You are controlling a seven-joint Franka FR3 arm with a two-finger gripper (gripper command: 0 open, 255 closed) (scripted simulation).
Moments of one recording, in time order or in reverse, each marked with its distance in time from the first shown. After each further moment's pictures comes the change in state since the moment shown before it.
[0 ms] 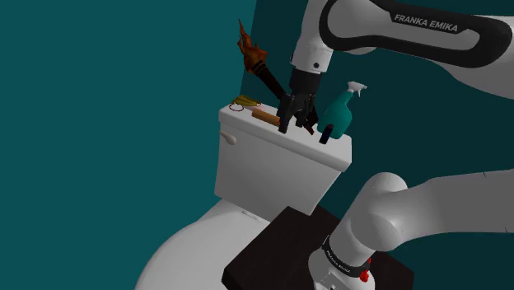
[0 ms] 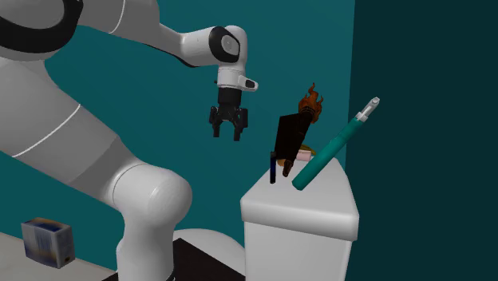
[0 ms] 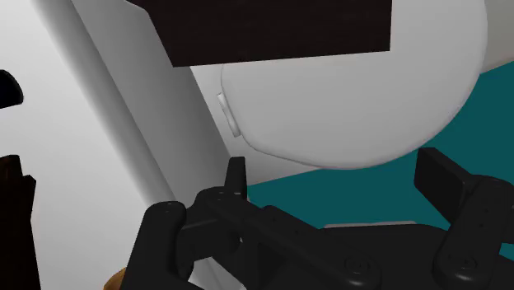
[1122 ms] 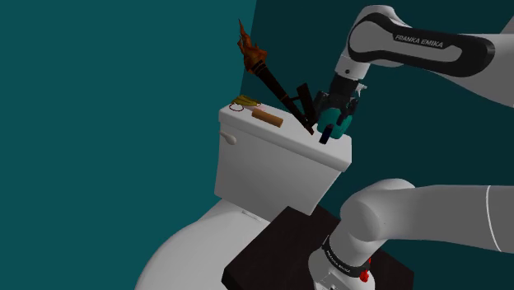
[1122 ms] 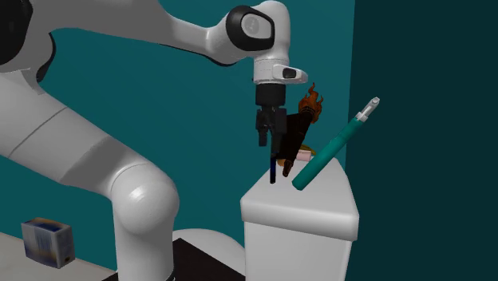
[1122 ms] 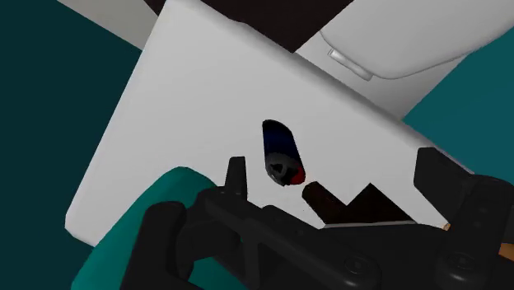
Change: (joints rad) arm -0.327 -0.058 -0.188 -0.056 -0.193 0.070 0.199
